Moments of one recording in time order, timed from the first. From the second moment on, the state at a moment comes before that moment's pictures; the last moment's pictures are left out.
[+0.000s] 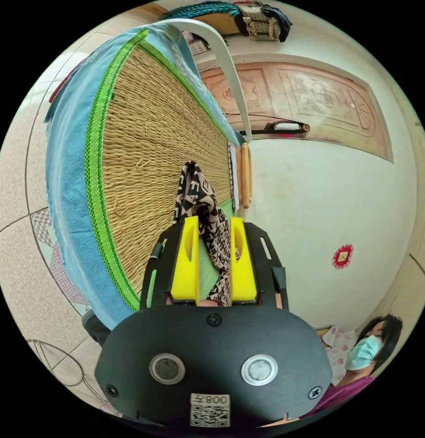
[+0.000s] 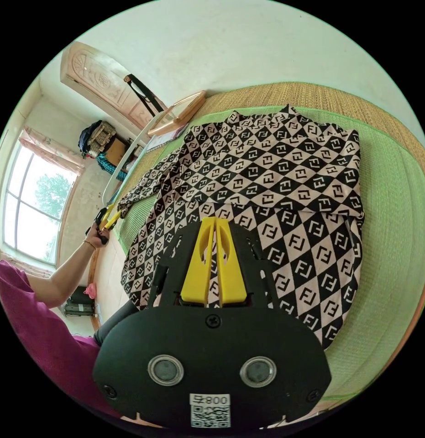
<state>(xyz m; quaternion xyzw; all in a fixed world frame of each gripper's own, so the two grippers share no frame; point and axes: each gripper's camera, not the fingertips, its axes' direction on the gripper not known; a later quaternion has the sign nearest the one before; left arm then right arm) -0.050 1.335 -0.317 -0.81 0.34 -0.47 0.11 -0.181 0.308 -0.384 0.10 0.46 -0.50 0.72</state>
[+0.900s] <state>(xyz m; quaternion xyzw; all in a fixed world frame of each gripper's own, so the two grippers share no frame) -0.096 1.425 -0.154 -0.71 0.58 -0.35 0.19 -0.165 0.292 -0.349 0.07 0.45 -0.47 0.76</state>
